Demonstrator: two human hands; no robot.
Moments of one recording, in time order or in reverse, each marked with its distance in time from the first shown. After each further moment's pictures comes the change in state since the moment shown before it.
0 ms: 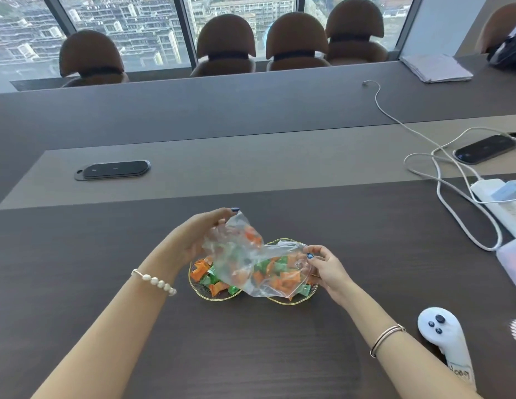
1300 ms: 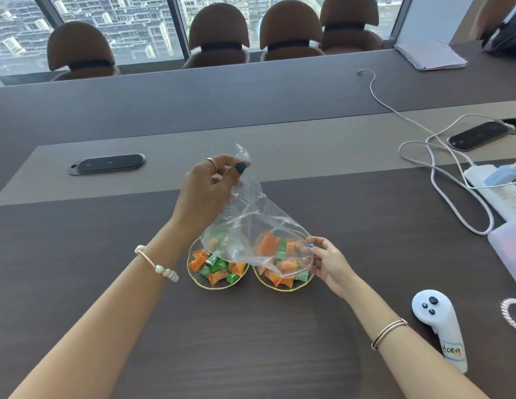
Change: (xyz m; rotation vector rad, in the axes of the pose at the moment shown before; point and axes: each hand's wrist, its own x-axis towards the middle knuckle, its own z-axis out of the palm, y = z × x) left_hand -0.038 0.040 0.033 0.198 0.326 0.692; right_hand -0.016 0.003 -0.008 0.179 -0.056 0.010
